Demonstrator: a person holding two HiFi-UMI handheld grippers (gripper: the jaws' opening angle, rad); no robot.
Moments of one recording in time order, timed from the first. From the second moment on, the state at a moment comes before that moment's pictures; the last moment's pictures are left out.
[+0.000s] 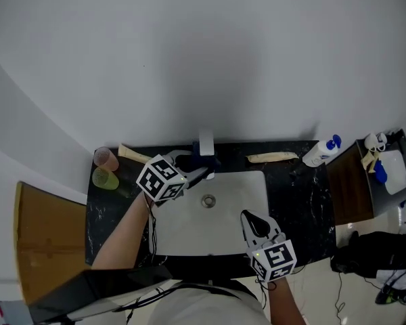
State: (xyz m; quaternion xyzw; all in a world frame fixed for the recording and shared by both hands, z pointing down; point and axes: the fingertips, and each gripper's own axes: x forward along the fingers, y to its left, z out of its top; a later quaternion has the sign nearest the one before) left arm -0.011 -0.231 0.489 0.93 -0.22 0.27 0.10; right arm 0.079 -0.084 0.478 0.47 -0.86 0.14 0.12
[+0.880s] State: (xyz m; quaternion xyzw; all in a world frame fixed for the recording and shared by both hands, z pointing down) left arm -0.058 -0.313 0.434 0.91 -0.40 0.09 0.12; right arm 0.083 -0.085 0.482 0.47 -0.86 0.15 0.13
